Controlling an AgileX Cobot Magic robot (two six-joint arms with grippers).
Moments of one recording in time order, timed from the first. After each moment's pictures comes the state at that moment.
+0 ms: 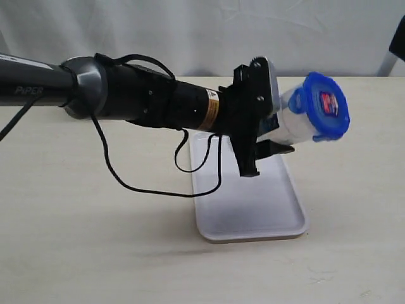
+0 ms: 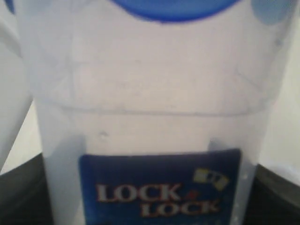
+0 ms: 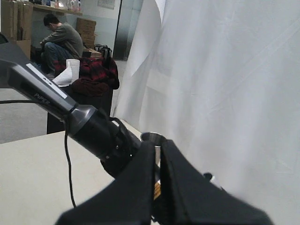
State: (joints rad) left arm -0.69 2.07 -1.39 1.42 -0.57 -0.61; right arm 0.88 0.55 -0.71 -0.40 0.27 0.17
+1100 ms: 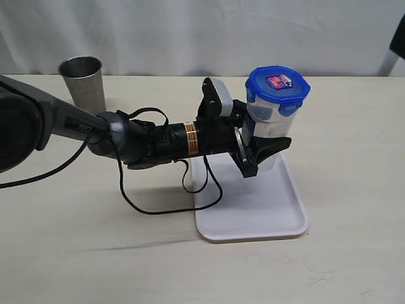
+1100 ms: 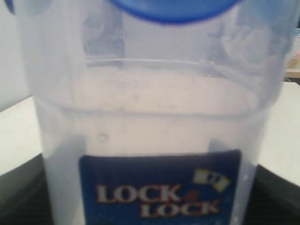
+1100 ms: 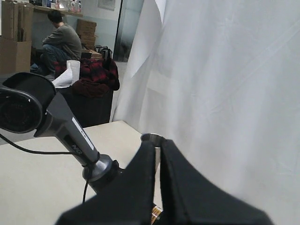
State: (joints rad) left arm -0.59 2.39 -1.39 0.88 -1.08 -0.49; right arm 0.88 0.55 -0.71 -0.40 0.26 0.17
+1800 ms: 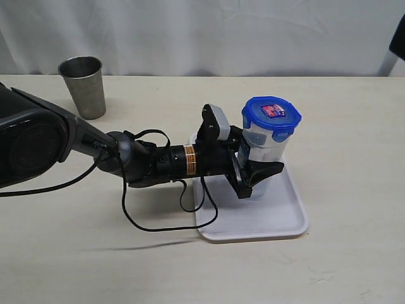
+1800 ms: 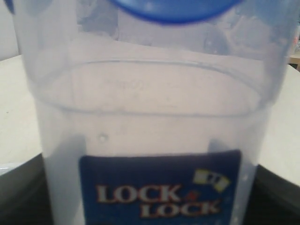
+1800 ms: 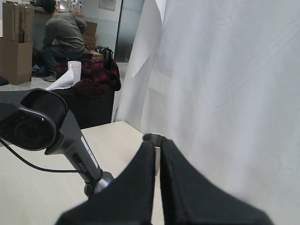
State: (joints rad) left arm -0.59 2.49 -1.39 0.89 -1.11 -0.49; right arm 0.88 0.55 -0.71 -0.39 0.26 0.17
